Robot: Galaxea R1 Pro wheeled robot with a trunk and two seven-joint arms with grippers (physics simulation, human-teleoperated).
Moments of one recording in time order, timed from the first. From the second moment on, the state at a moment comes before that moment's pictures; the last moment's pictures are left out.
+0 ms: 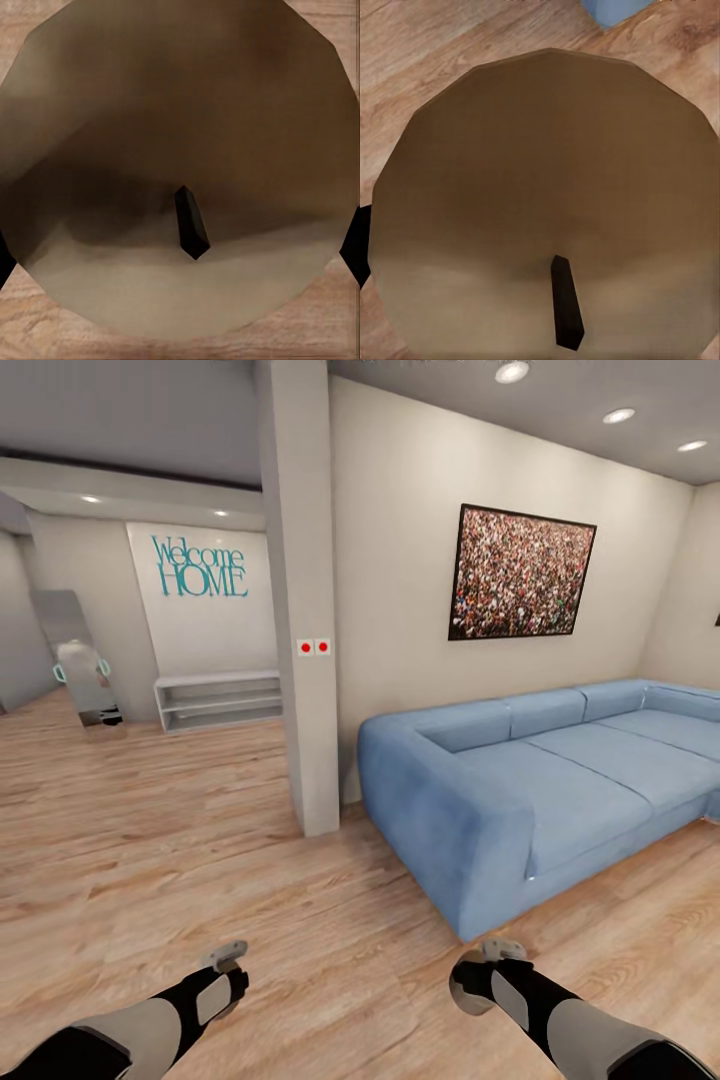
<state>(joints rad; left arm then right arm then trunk) -0.74 0.00 -0.36 0.01 0.75 0.10 0.26 -0.71 -0.04 0.41 -0.12 -0.57 0.22 -0.05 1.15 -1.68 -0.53</state>
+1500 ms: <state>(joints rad) -0.68 0.00 -0.36 0.04 0.75 0.10 0.26 -0.51 -0.03 0.41 -0.03 -0.49 0.14 -0.05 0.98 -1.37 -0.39</state>
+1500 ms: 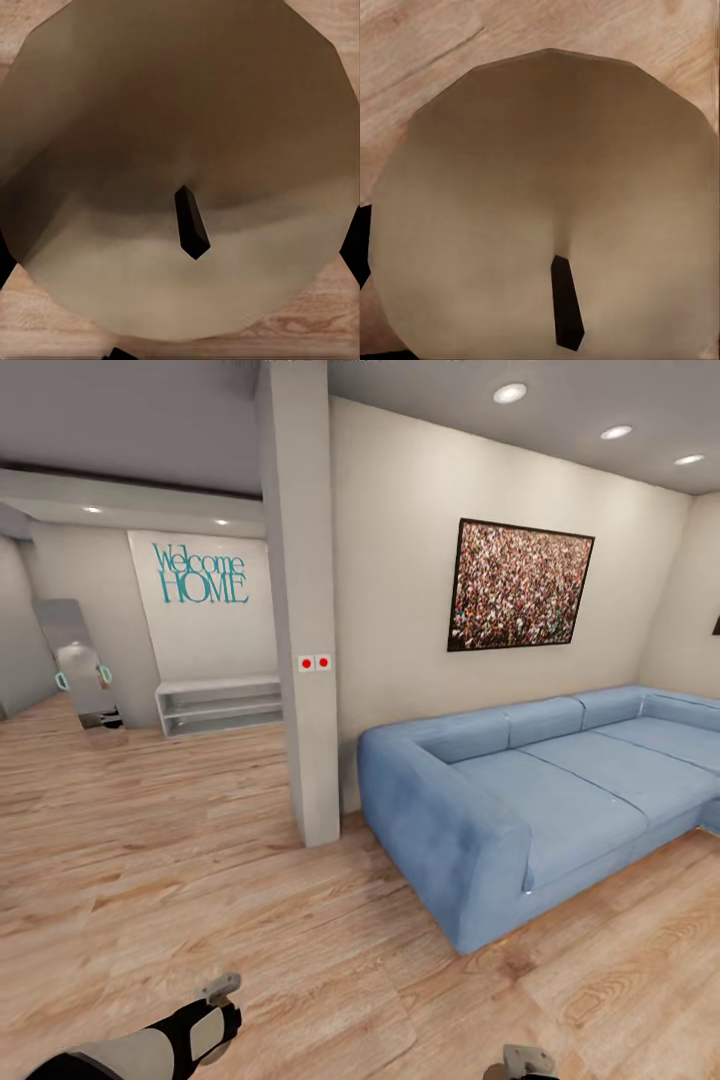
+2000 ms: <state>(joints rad) -0.66 0.00 -0.36 0.04 0.75 0.09 0.26 -0.50 -0.03 0.41 -0.04 -0.43 0.14 -0.05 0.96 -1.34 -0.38</state>
